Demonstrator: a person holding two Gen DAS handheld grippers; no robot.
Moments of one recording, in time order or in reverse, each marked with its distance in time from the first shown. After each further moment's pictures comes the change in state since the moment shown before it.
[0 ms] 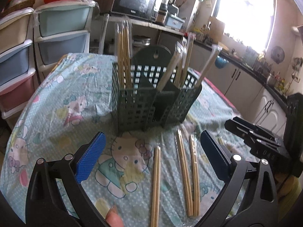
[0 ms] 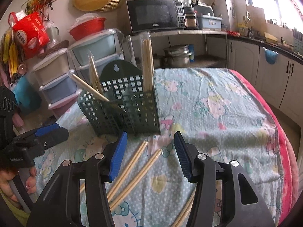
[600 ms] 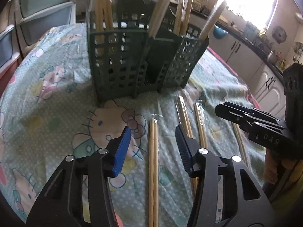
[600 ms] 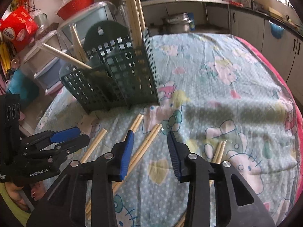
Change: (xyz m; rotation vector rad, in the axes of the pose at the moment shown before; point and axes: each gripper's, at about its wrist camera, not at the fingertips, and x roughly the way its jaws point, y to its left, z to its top) left arm 0.063 -0.006 -0.026 0.036 0.230 -0.039; right arm 0.053 -0.011 -0.015 0.060 0.229 0.033
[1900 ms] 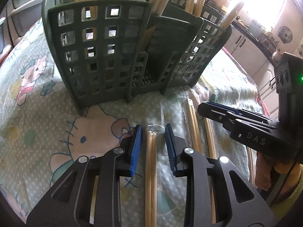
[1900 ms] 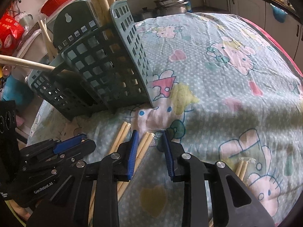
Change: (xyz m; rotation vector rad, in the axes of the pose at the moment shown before) left arm 0.039 0.008 0.019 -0.030 0.082 -0.001; right arm 0.067 -0.015 0.027 0.063 0.101 0.001
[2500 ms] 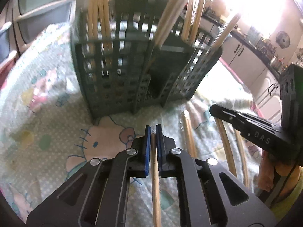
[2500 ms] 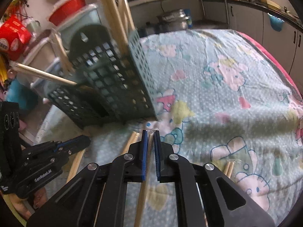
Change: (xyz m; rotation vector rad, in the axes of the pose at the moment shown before) left arm -0.036 0.002 0.004 -0.006 -0.105 0.003; right arm -0.039 0.004 -0.001 -0.012 -0.118 0.025
